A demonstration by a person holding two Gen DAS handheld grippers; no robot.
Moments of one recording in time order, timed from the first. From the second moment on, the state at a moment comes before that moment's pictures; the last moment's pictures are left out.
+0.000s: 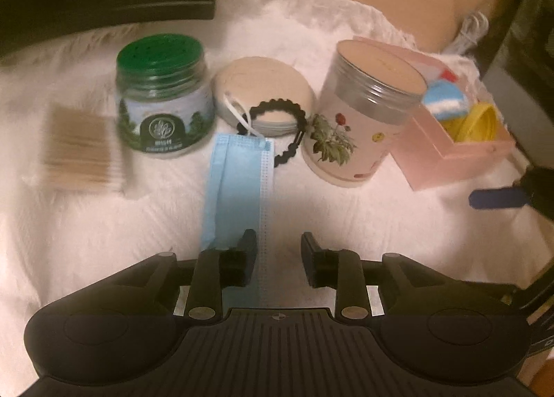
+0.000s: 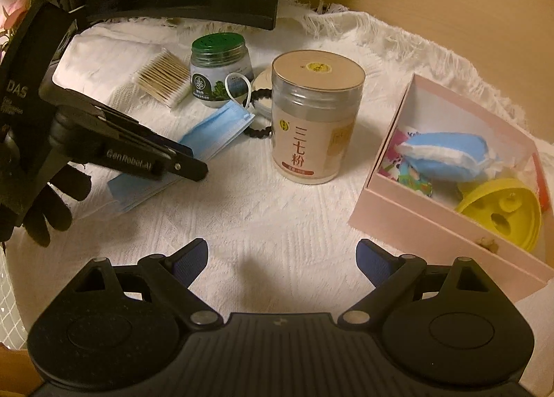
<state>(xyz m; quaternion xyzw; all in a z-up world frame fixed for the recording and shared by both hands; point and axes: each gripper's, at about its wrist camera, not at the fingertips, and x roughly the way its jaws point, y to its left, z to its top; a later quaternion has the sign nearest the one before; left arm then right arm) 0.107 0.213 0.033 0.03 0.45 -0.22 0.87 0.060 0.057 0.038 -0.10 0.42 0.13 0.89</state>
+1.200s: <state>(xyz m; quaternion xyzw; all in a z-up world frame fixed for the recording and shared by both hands) 0.082 0.224 0.036 0.05 0.41 -0.16 0.90 0.116 0.090 0.143 -0.12 0.35 0.19 0.91</state>
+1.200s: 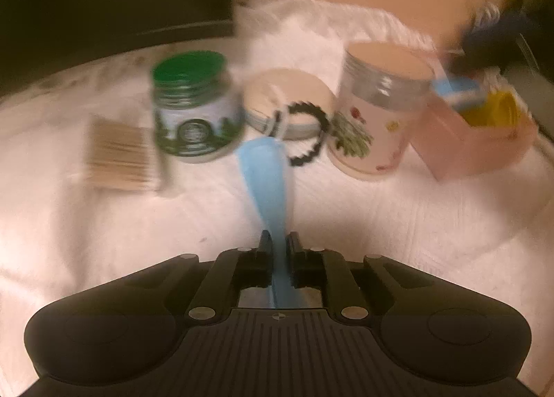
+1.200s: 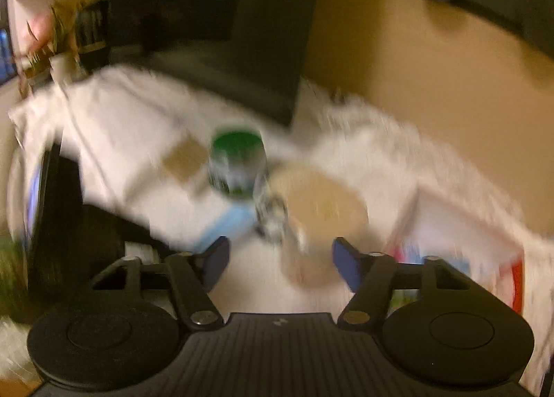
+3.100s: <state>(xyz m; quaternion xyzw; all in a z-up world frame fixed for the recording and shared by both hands) 0.172 0.042 0.189 -0.03 0.25 -0.39 0.88 0.123 -0.124 0.247 0.00 0.36 -0.07 0.93</state>
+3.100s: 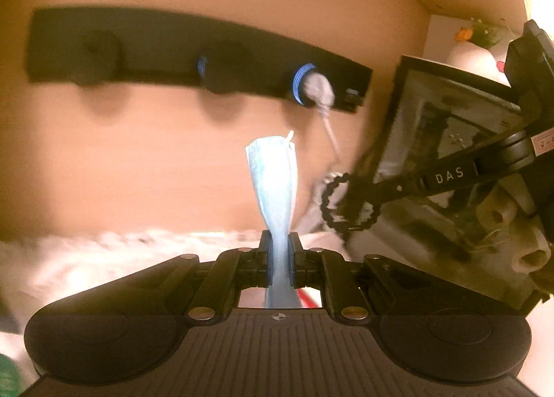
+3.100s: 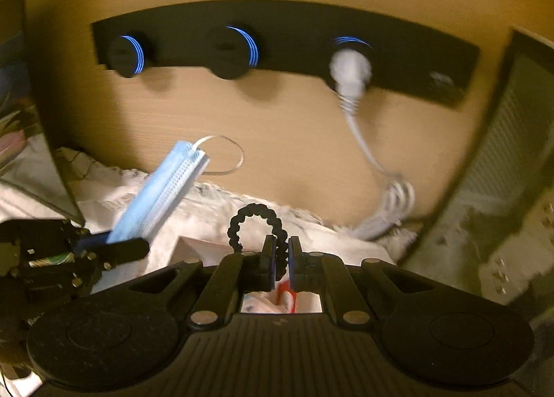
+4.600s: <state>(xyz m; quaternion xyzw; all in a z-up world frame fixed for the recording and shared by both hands) 0.196 0.110 0.160 -0.08 0.29 -0.31 0.90 0.150 -0.145 0.150 0.13 0.37 -0.07 0.92</state>
